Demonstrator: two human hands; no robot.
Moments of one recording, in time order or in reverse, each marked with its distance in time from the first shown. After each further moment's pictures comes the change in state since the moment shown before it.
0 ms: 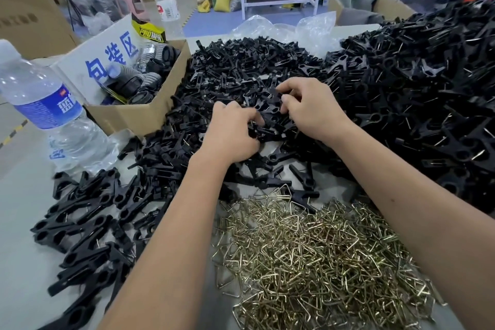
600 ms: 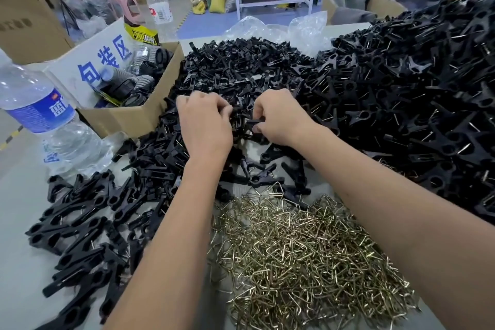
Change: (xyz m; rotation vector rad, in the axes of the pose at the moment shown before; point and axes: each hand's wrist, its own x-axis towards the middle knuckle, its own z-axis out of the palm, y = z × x) left_hand -0.003 -0.001 -0.002 -0.034 0.523 -0.213; right_hand 0.004 -0.016 0.028 -0.353 -0.186 -0.053
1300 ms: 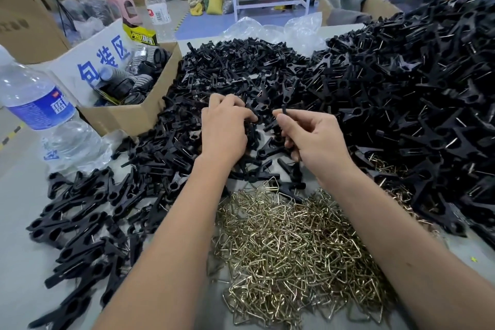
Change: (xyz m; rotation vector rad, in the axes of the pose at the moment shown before) left_hand -0.013 0.010 0.013 0.062 -0.281 0.280; right_hand -0.089 0.026 0.008 1.127 0.255 0.189
